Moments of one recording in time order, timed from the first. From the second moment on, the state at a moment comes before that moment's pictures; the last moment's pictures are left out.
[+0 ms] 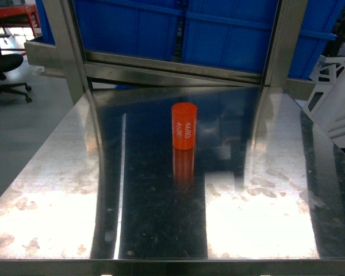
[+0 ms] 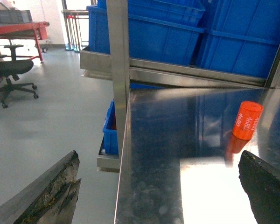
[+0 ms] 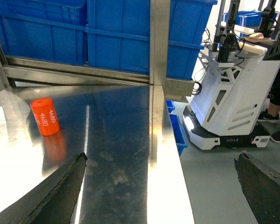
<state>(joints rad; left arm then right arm) 0.00 0.01 0.01 0.00 0.00 0.00 0.00 0.00 0.01 -0.01 0.00 0.00</state>
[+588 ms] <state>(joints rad) -0.04 1.17 0.47 0.73 -0.09 -0.15 0.00 0.00 0.01 0.00 0.00 0.00</state>
